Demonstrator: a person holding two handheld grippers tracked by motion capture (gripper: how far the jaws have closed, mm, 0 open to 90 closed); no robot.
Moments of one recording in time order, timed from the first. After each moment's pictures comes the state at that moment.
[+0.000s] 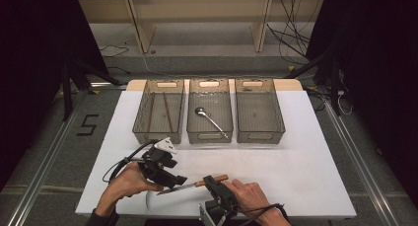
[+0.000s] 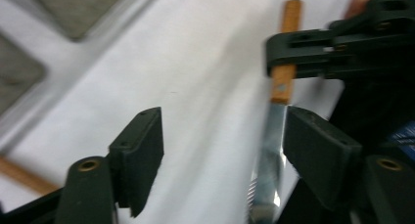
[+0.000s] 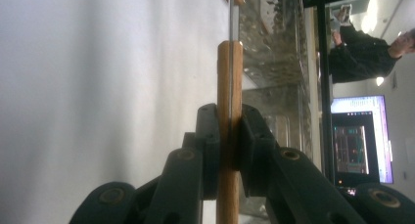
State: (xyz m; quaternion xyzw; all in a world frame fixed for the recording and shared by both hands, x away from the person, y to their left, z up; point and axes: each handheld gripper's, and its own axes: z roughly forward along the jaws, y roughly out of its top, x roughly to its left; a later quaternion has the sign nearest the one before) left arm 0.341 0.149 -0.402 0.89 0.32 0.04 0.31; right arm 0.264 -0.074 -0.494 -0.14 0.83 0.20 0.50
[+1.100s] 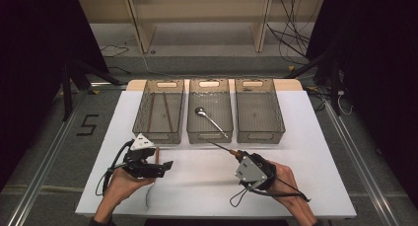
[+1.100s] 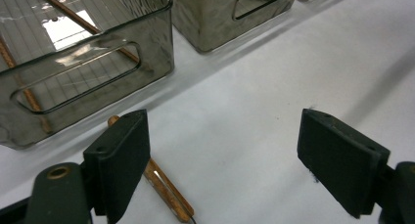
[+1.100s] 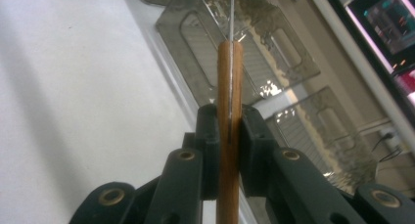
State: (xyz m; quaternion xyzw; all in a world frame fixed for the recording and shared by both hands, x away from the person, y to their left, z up) left arm 0.340 0.189 -0.434 0.80 0.43 0.15 0.38; right arm 0.318 -0.158 -0.435 0.12 0.85 0.30 0.42
